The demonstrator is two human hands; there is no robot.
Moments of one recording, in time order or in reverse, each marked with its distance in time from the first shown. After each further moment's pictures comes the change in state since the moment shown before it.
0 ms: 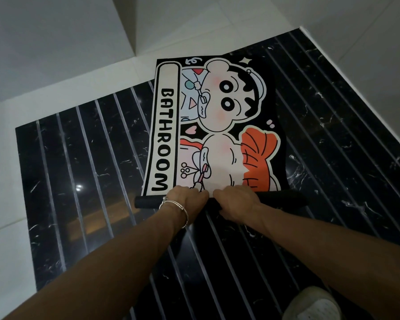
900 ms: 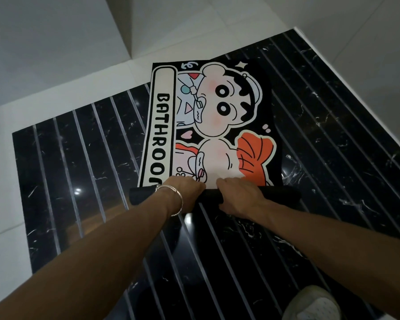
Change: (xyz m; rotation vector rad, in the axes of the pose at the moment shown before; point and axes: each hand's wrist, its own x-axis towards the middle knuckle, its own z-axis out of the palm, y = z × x) left_hand 0.009 -0.019 -0.025 -0.032 -0.019 0.015; right_hand 0.000 0.012 -0.010 0.145 0.033 0.114
